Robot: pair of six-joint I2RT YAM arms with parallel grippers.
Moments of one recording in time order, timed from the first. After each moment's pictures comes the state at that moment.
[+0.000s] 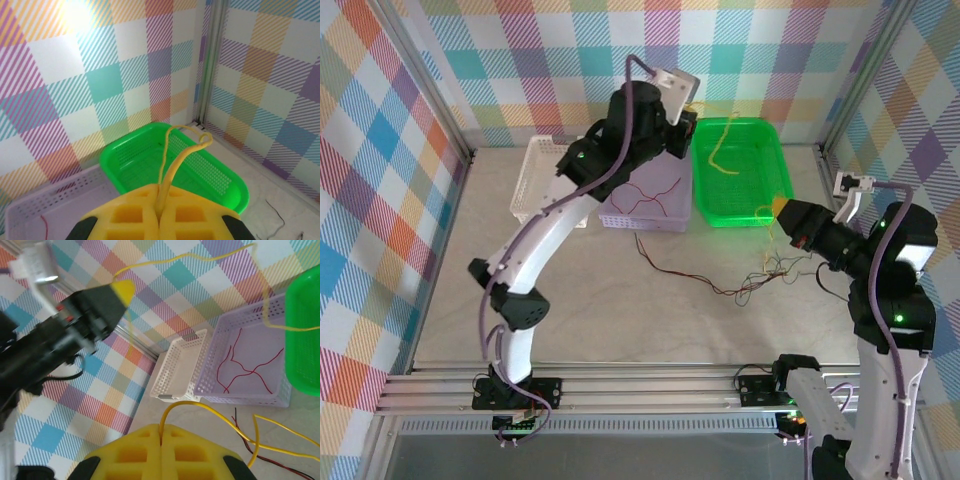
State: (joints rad) left arm -0.80 2.00 2.50 -0.71 -0.15 -0.01; right arm -0.08 0.76 1.35 -0.80 -0.73 0.62
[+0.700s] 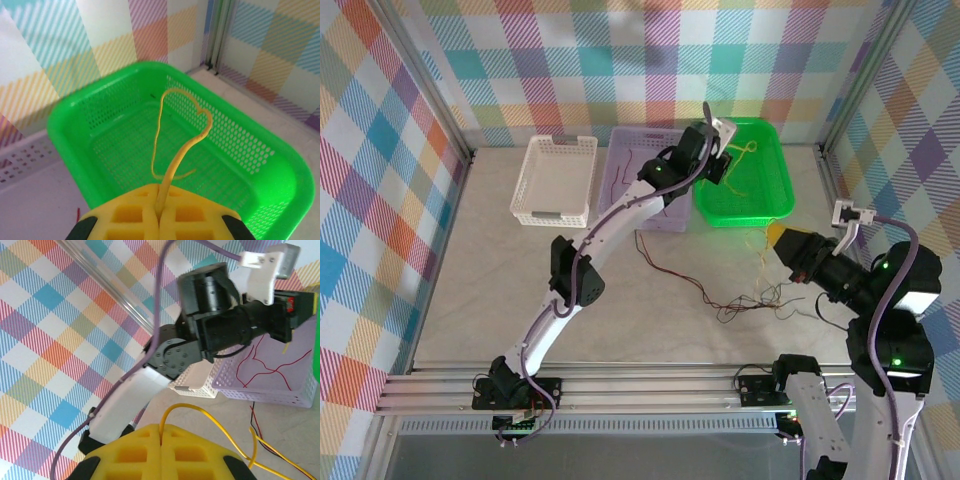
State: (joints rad) left arm -0.80 2.51 2.70 -0.60 -0.14 -0.03; right arm -0.08 0.59 1.25 -0.78 -0.81 0.62
